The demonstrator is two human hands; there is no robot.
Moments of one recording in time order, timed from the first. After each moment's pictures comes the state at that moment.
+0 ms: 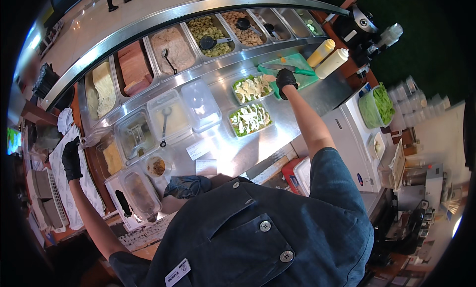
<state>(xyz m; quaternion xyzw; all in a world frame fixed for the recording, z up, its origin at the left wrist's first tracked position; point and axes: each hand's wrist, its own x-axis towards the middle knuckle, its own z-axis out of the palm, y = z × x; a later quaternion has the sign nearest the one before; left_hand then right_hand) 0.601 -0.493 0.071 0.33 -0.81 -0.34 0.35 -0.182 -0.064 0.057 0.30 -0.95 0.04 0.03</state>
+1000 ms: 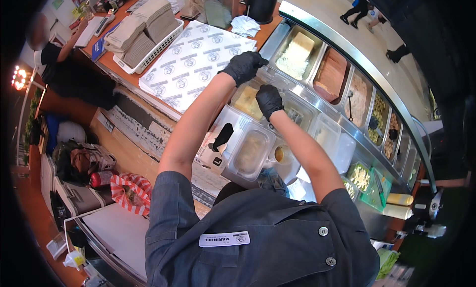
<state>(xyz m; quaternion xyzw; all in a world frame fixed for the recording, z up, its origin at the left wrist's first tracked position) 0.548 -0.411 0.141 0.45 -0.84 -0.13 0.26 0.393 -0.363 0.051 0.88 -0.44 0.06 0.17</state>
